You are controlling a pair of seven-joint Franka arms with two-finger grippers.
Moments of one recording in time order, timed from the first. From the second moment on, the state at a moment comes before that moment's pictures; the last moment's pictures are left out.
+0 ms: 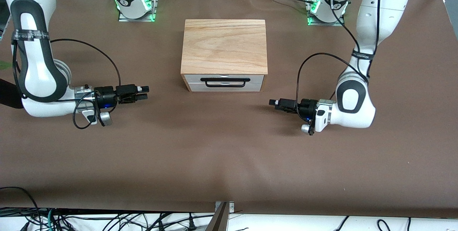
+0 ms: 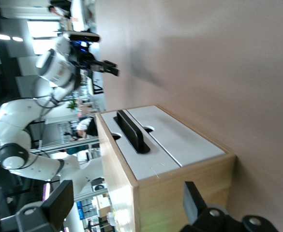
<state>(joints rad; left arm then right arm) -0.23 0.70 0.07 -1.69 -1.35 1.75 0.68 0.03 0.53 -0.06 -1.73 1.15 1.56 -0.64</state>
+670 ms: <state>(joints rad) -0.30 0.69 -0.05 -1.91 -1.72 1.75 1.08 0.11 0.57 -0.06 -1.86 1.42 1.59 -0.87</state>
